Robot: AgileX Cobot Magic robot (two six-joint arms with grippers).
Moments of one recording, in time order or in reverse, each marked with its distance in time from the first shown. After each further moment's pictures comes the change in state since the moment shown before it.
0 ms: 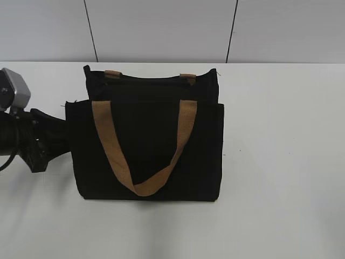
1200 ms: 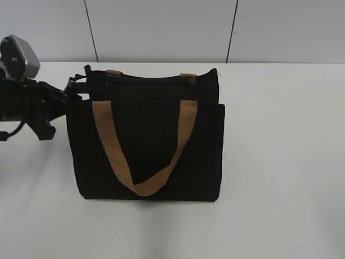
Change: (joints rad) left arm -0.055 -0.006 -0.159 0.020 0.075 -0.005; right arm 0.000 0.000 0.000 0.001 0.000 0.000
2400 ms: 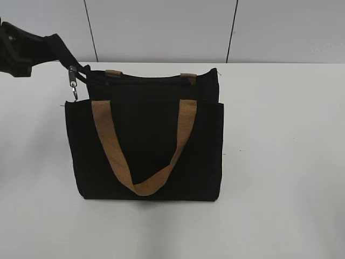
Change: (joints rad) left arm -0.011 -0.316 -0.100 0.304 0.099 -0.718; right arm 0.000 0.122 -0.033 0.116 -0.039 0.019
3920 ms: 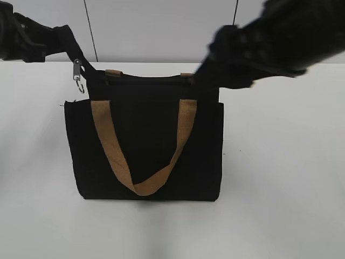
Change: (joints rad) left arm -0.072 0.014 -0.059 0.040 0.059 -0.165; right arm 0.806 1.202 -0.622 -0.125 -0.302 0.336
